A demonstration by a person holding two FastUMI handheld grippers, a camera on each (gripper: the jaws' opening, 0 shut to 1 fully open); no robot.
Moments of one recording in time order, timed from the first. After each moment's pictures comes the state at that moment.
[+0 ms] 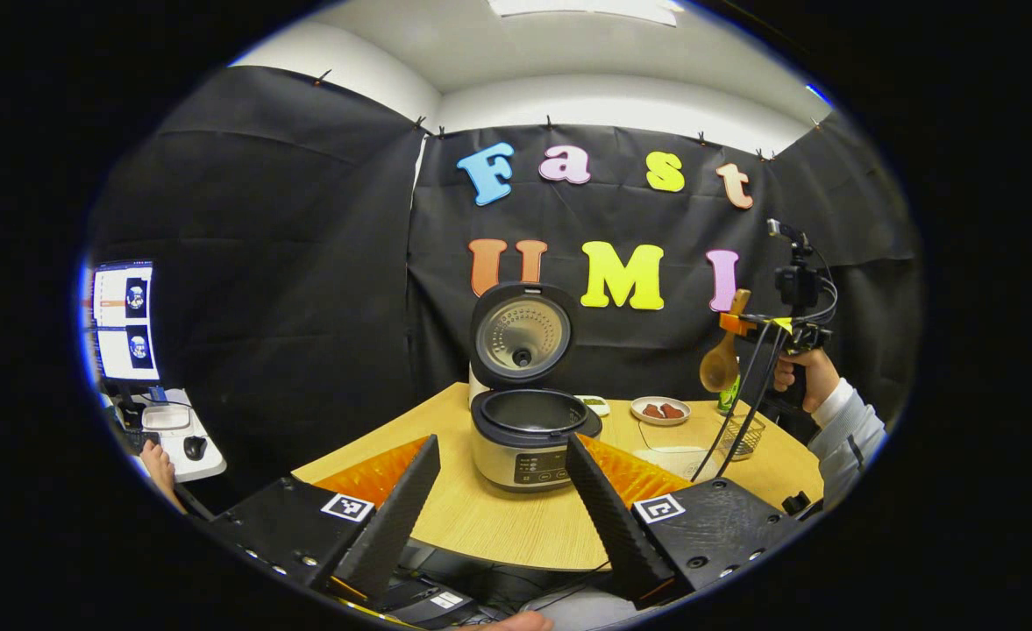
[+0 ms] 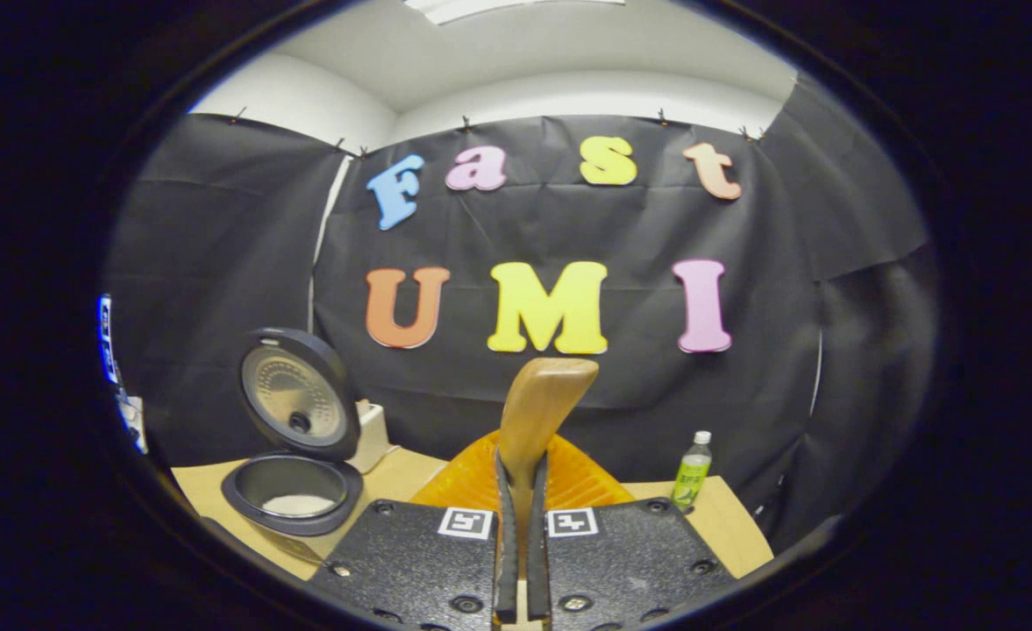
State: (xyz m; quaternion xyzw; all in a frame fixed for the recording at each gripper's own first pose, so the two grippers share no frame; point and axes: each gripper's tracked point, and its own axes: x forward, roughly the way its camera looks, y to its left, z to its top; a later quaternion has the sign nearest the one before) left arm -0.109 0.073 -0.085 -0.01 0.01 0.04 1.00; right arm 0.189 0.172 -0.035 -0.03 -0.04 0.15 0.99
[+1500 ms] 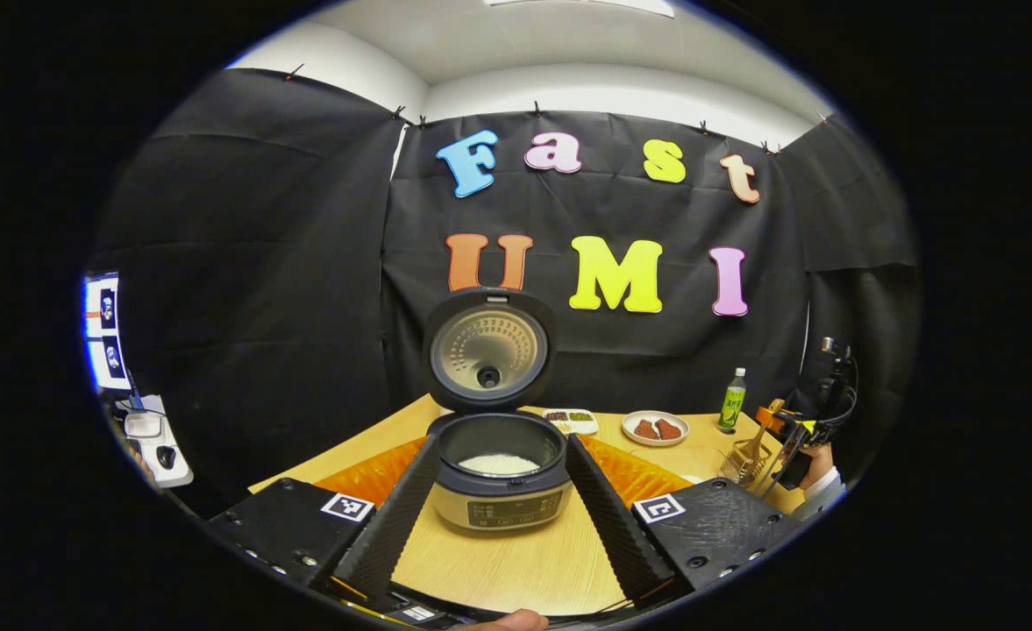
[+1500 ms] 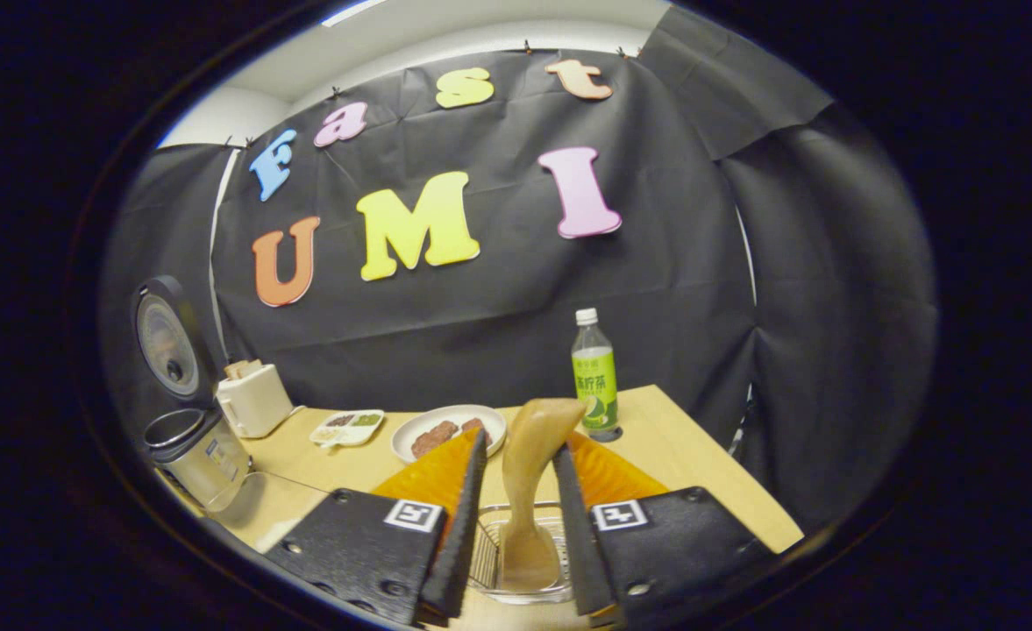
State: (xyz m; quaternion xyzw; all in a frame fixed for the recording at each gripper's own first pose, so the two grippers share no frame) left arm 0.003 0.034 -0.046 -0.01 0.02 0.04 1.00; right arm 0.282 -0.004 -0.173 0.05 0.03 0.04 1.00
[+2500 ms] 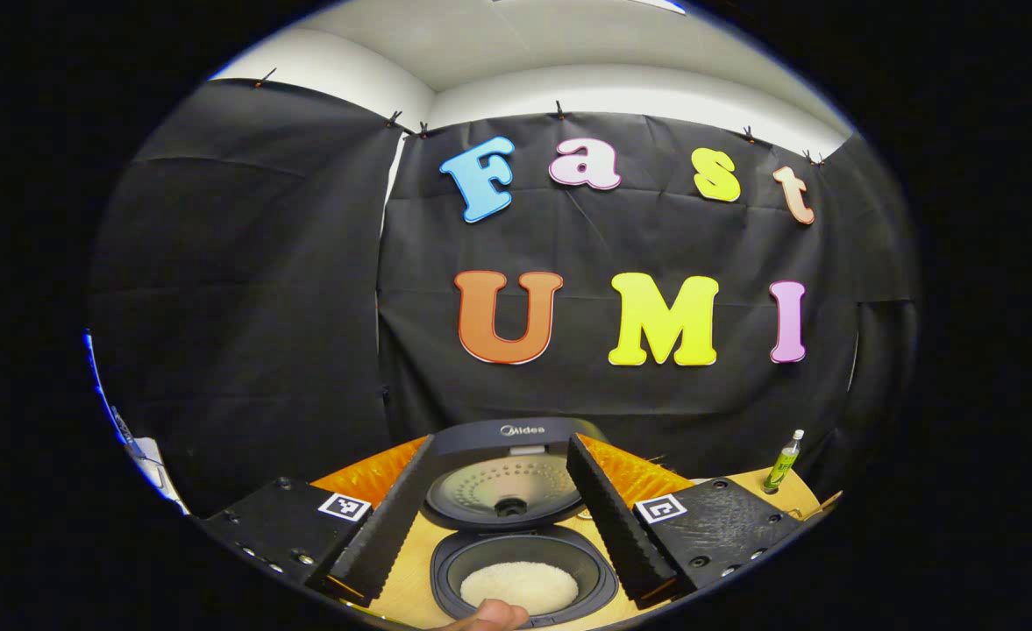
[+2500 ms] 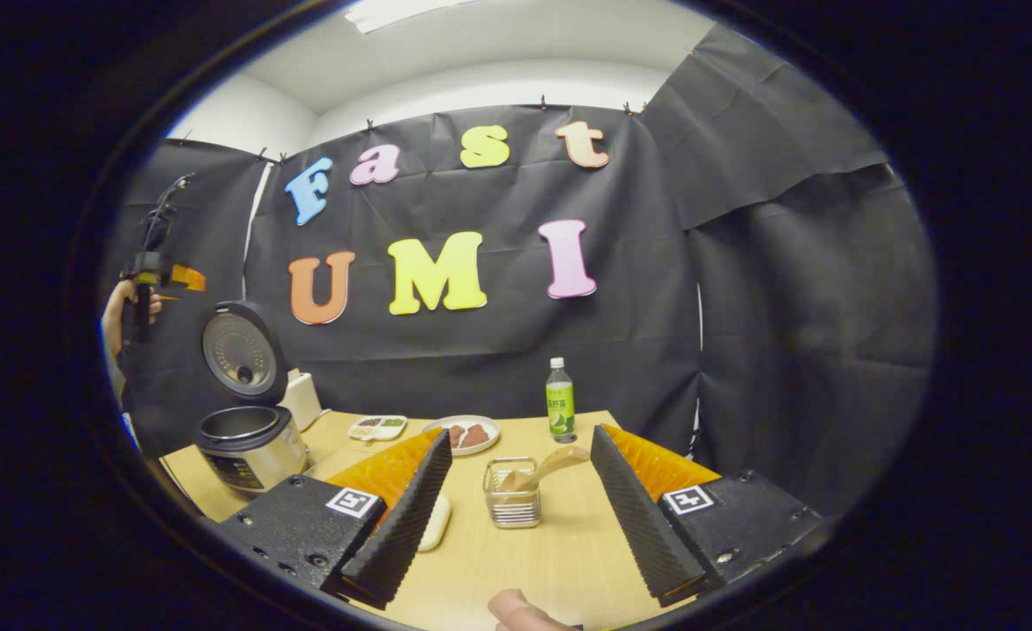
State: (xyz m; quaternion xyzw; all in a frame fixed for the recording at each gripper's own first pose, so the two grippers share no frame) left arm 0.207 0.080 0.073 0.00 -0.01 0.06 1.00; right arm 0.049 -0.019 -0.117 0.03 0.00 0.06 1.00
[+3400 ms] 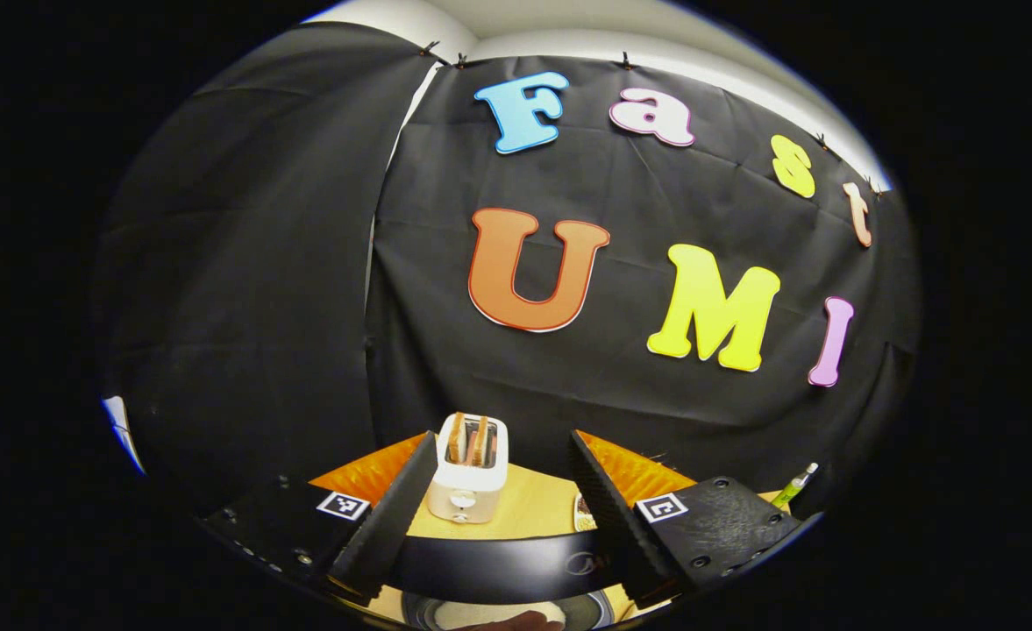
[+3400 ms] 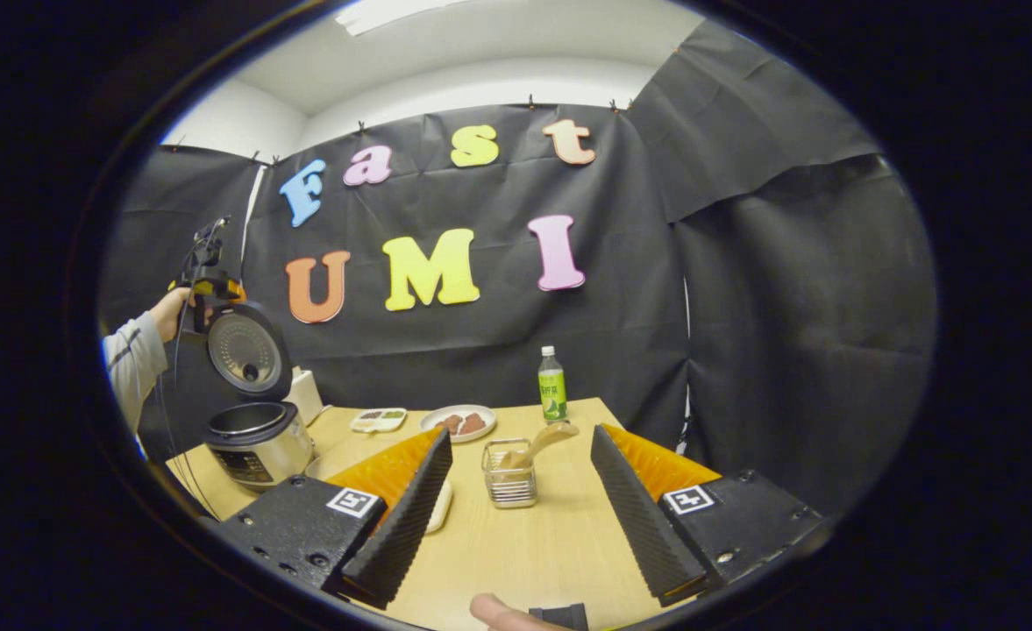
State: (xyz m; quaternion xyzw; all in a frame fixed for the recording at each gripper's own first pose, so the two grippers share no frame) left arm 0.328 0.119 0.033 -0.09 0.09 0.07 0.99; right arm 0.019 -0.032 -0.127 0.03 0.01 0.03 1.00
